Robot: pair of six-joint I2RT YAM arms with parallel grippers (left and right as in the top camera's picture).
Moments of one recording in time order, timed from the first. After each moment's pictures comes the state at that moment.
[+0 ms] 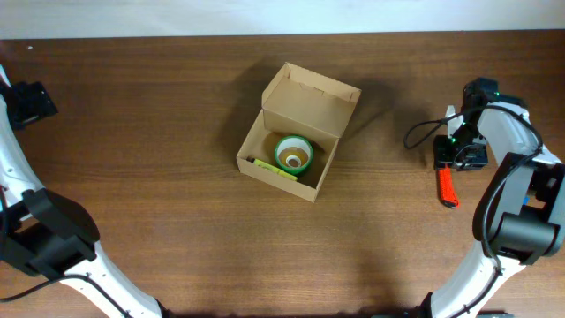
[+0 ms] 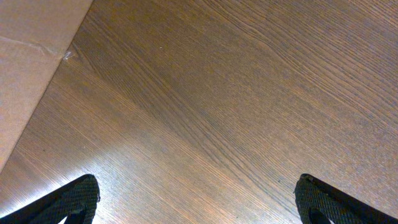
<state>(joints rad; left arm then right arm) 0.54 2.13 2.25 -1.31 -0.18 -0.02 -0.28 2.05 1.48 -1.02 0.07 -0.18</state>
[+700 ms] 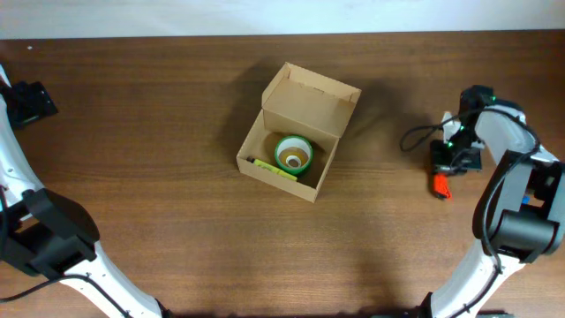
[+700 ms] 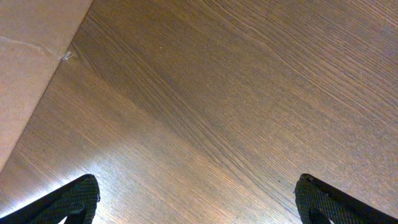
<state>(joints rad) 0.54 2.13 2.25 -1.31 -0.18 -0.02 -0.28 2.07 1.49 -1.05 -0.01 -0.13</state>
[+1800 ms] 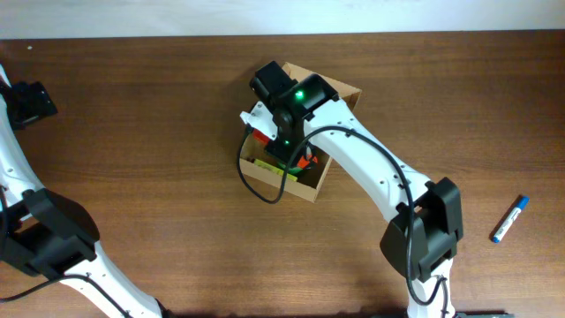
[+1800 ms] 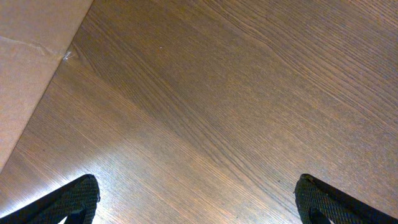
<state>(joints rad) 0.54 2.13 2.25 -1.31 -0.18 -0.02 0.63 2.09 1.97 -1.27 -0.01 -0.39</state>
